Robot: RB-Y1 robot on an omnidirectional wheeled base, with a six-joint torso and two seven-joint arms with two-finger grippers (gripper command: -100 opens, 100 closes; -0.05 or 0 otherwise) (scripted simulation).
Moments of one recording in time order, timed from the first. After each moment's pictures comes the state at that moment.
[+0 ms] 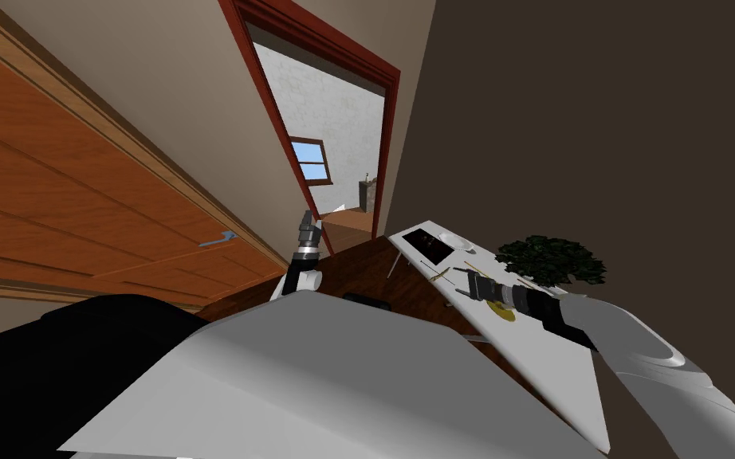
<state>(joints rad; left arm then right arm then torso) 0.47 -0.03 0.05 -2.20 0.00 -0.40 -0.08 0.21 -0.96 -0.36 -1.42 1.47 -1.25 0.80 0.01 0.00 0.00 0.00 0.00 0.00</state>
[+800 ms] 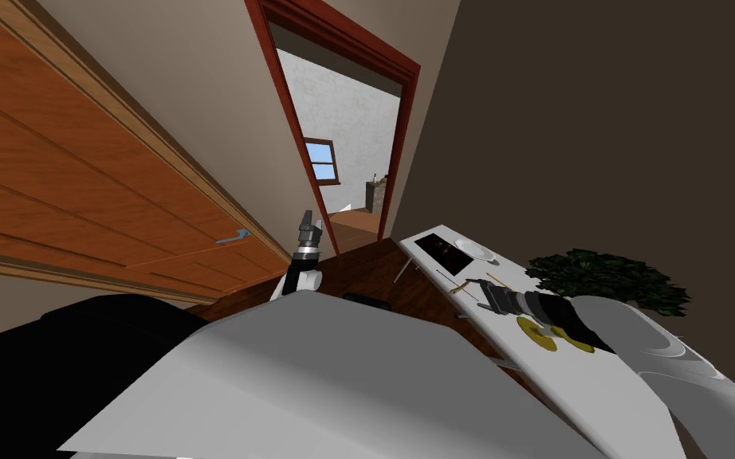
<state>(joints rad) 0.47 -0.03 0.05 -2.20 0.00 -0.40 -0.08 0.16 -1.03 -0.35 -1.27 1.70 -1.32 0.91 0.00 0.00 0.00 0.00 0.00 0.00</state>
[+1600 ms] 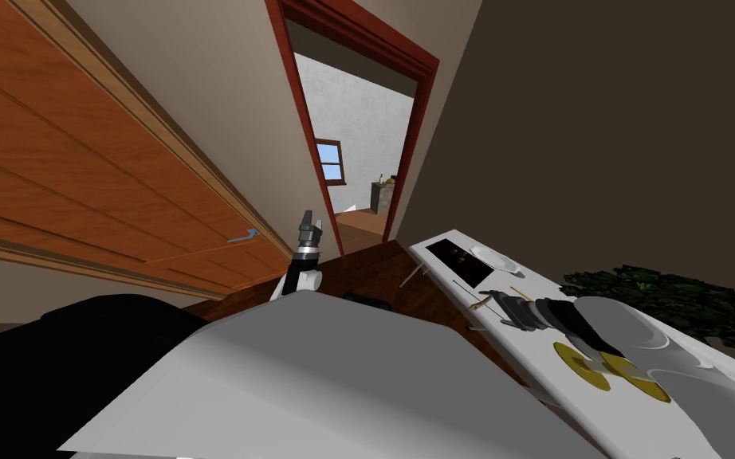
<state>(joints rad) 0.47 -0.03 0.05 -2.20 0.00 -0.40 -0.08 0.10 -1.08 -0.31 -1.14 1.90 -1.35 1.00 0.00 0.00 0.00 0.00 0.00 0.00</state>
